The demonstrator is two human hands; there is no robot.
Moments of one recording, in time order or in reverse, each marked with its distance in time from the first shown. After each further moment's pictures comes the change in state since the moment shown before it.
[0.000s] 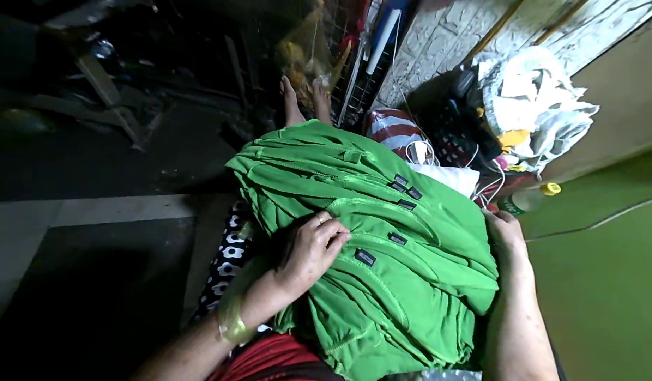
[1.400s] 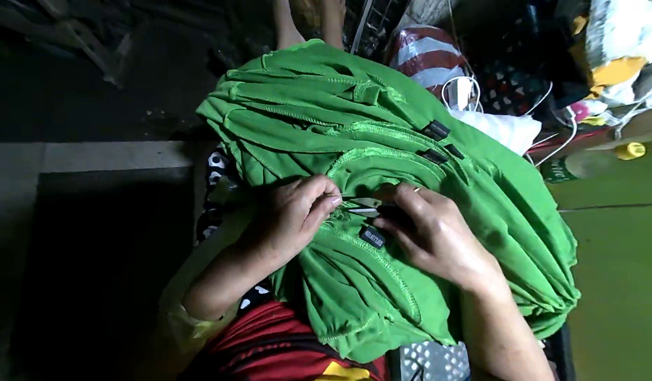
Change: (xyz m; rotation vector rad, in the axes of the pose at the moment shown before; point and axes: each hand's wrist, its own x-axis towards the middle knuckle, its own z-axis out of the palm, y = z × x) left_hand -0.004 -0.018 -0.028 -0.109 -0.173 -0.128; right_hand -0.165 -0.093 0.078 -0.166 -0.550 -1.383
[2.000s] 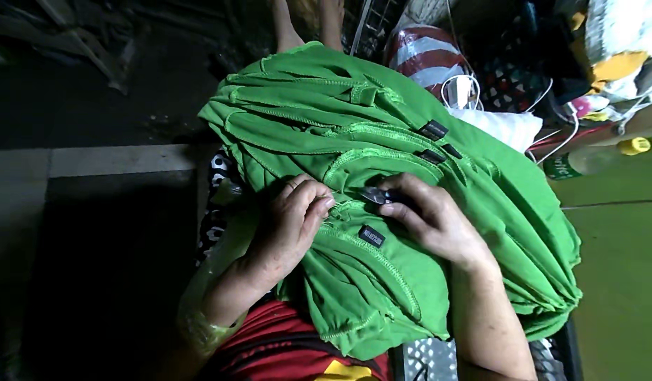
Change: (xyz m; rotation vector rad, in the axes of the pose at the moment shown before) left_hand -0.014 0.003 0.010 -0.054 0.112 -0.105; right_hand 0.001 0.019 0.005 0.306 -0.009 0.100
